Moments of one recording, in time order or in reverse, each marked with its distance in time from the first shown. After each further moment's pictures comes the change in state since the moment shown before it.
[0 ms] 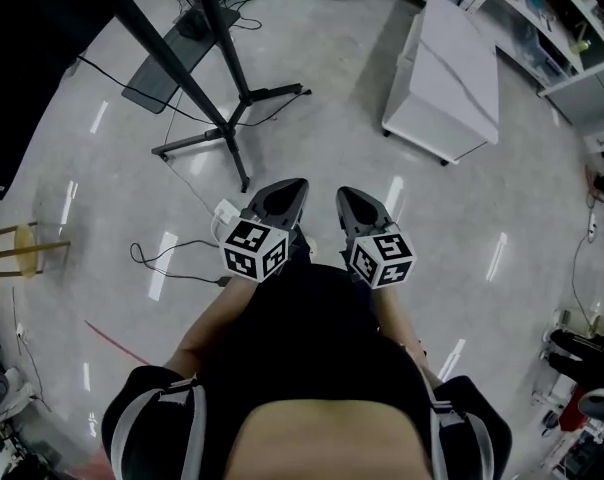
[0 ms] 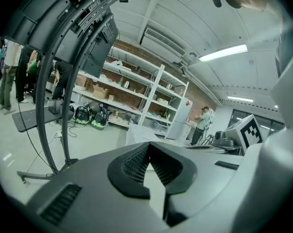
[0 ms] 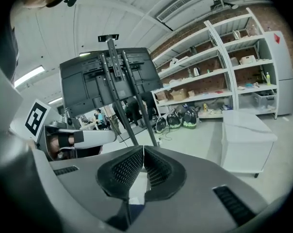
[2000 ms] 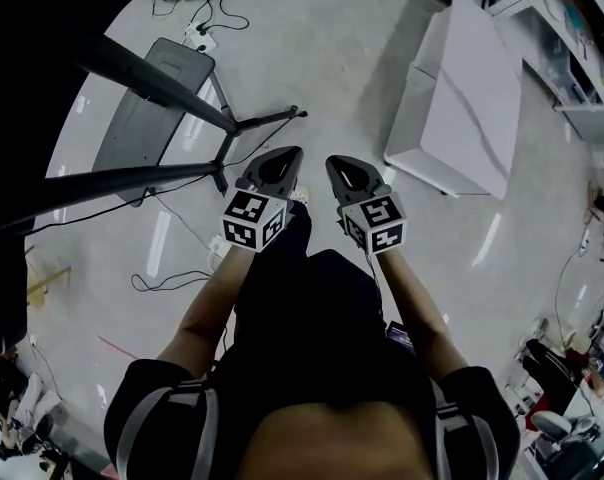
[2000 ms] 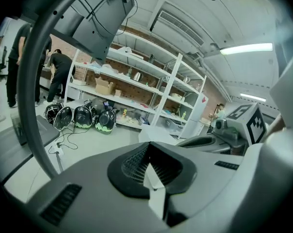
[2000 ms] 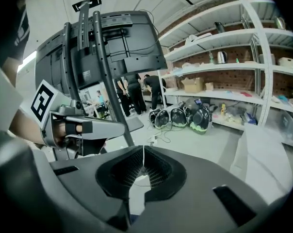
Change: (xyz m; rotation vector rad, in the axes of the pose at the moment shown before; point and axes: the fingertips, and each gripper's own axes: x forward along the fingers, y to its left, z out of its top) left arm 0.299 0.272 0.143 -0.002 0.082 0.042; right arm 0.345 -0.181 0.167 -0.171 0.202 0.103
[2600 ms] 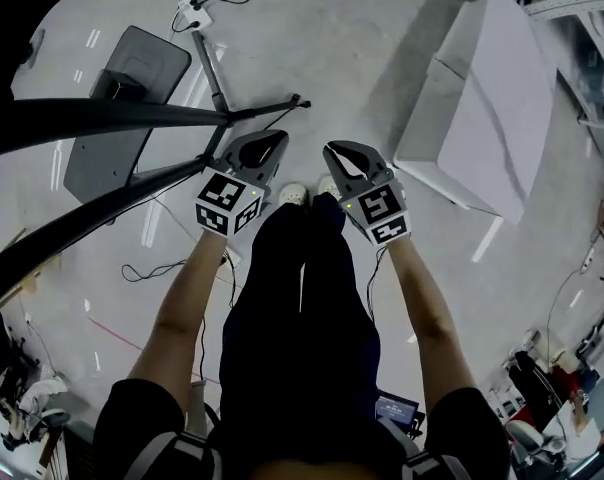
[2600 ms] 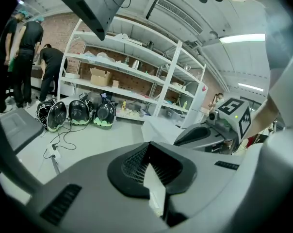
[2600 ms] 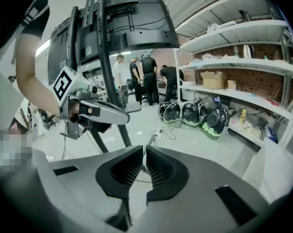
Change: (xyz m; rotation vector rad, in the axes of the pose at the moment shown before) left arm 0.110 0.101 -0.051 0.087 0.086 -0.044; right arm 0.119 -0.093 -0.047 -0.207 0.081 0.149
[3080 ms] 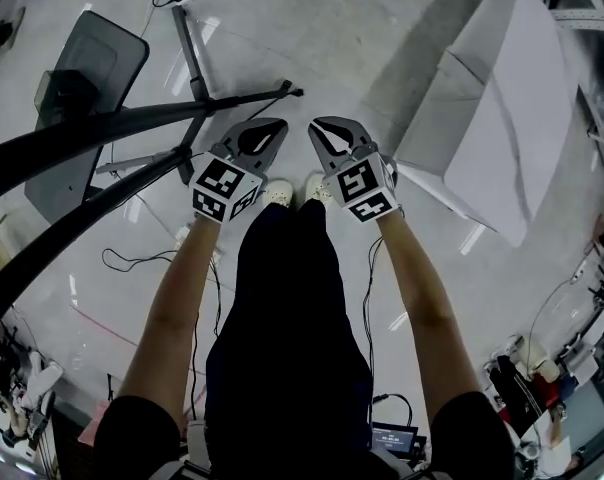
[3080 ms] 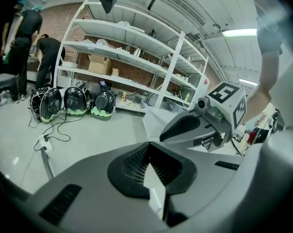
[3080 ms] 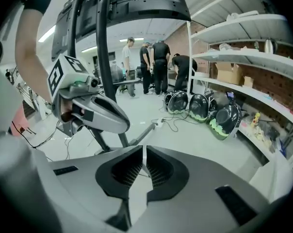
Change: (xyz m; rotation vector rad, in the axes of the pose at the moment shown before) left arm 0.103 0.048 -0.093 -0.007 0.057 -0.011; right arm 0.107 -0.066 -0.079 -0.160 0.143 0.071
